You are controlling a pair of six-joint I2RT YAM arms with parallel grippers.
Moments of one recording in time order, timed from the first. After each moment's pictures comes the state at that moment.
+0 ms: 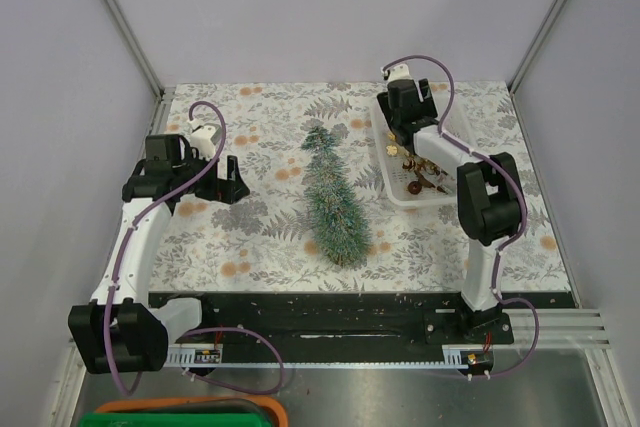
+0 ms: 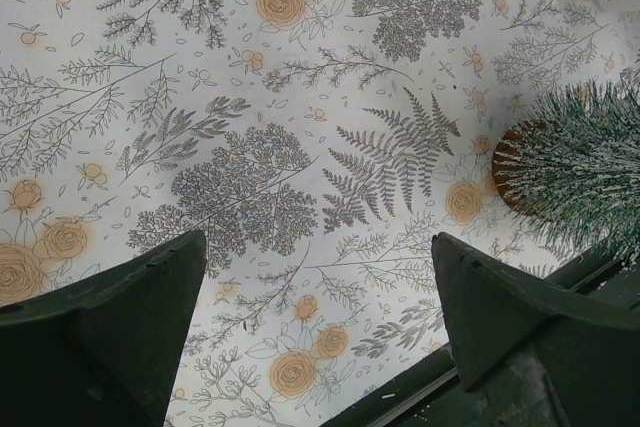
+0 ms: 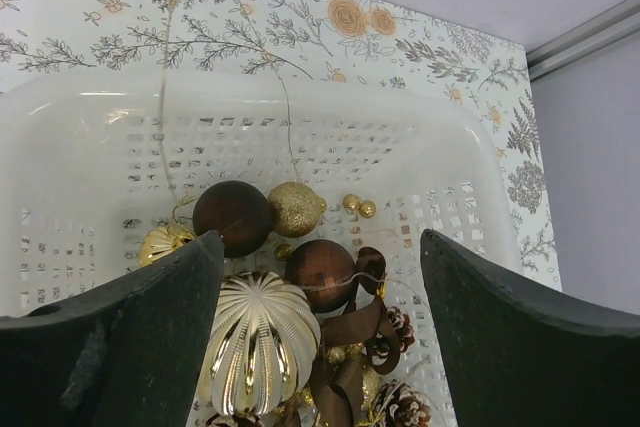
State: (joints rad) left arm 0.05 1.11 0.98 -0.70 0.54 0.13; right arm 0.35 1.98 1.48 0.03 0.56 -0.23
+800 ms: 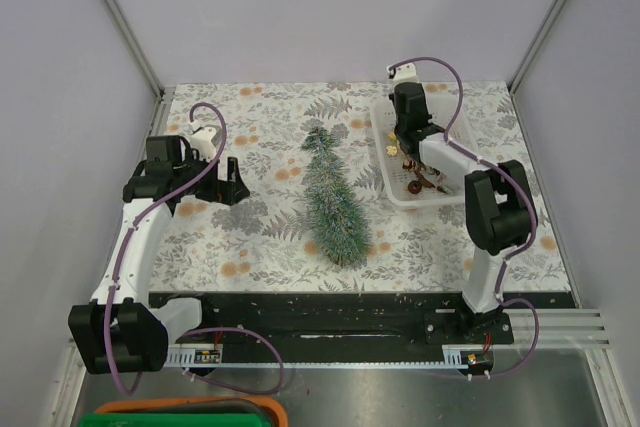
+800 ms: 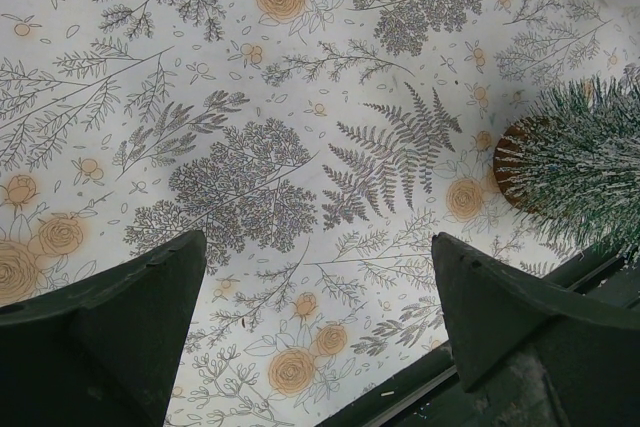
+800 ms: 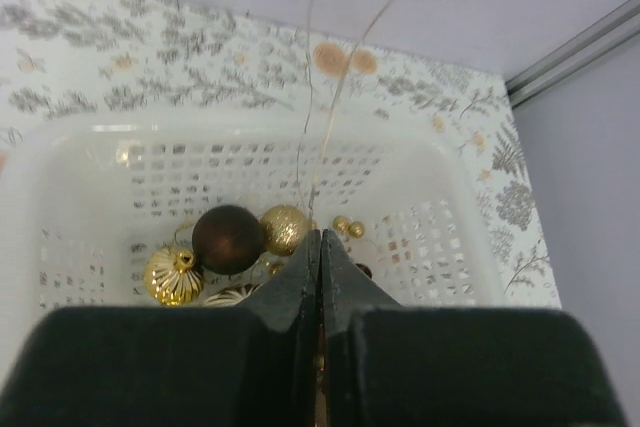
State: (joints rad) left arm 0.05 1.11 0.97 -0.70 0.54 0.13; right arm 0.35 1.93 1.36 0.20 0.56 -0.24
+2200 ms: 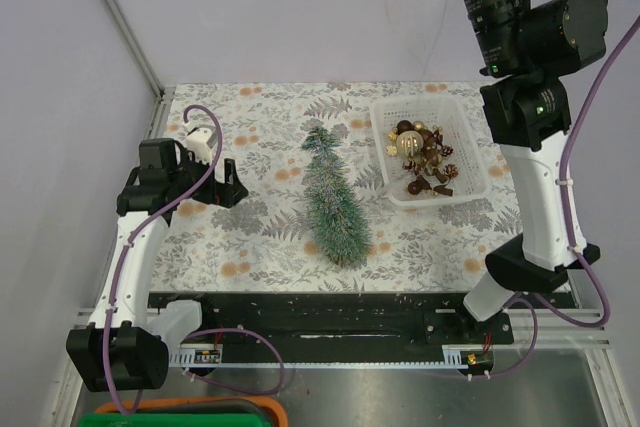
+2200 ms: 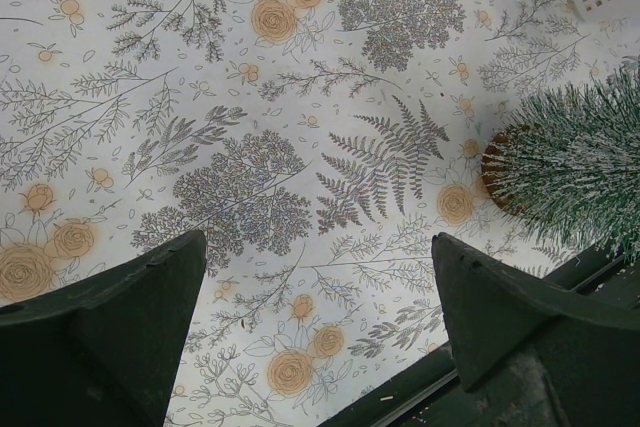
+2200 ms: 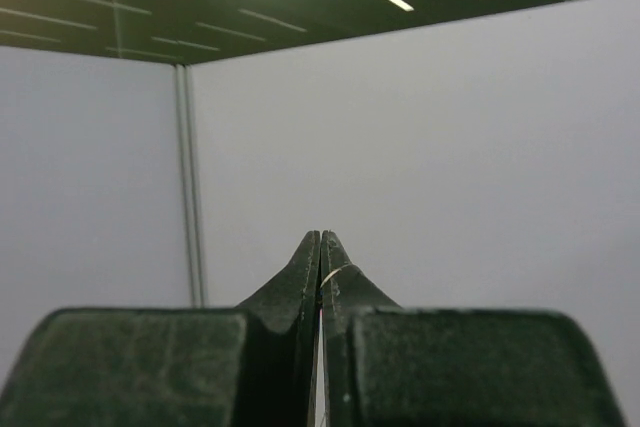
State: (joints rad) left arm 0.05 1.01 0.97 -0.71 0.55 0.13; right arm 0.53 1.61 2.41 -0.07 -0.02 0.06
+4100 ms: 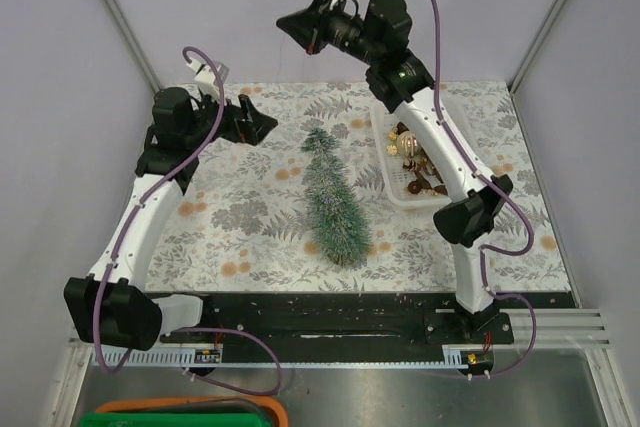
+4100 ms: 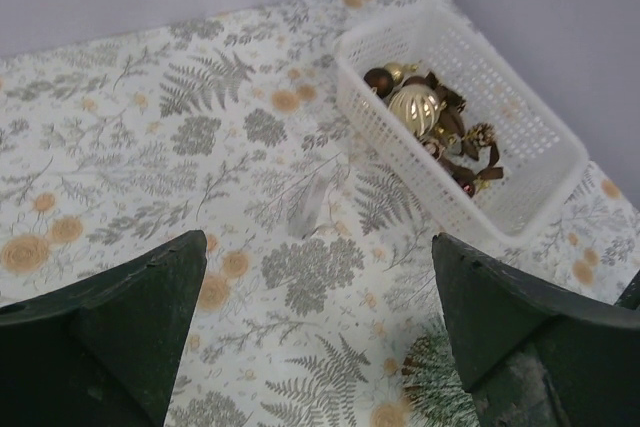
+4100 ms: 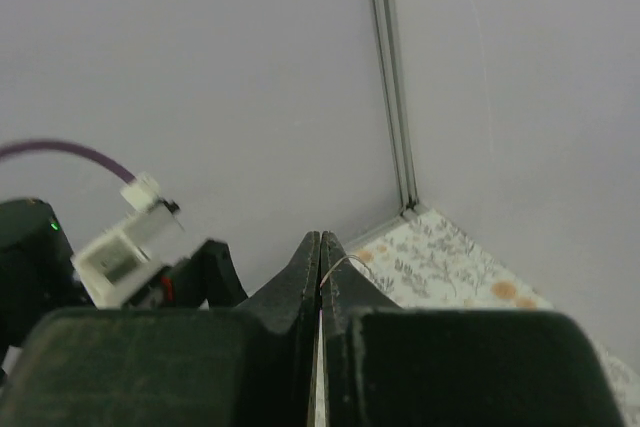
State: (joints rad) left arm -0.13 1.23 1.16 -0.18 0.56 -0.20; right arm 0.60 2.09 2.51 -0.11 -0.45 0.33
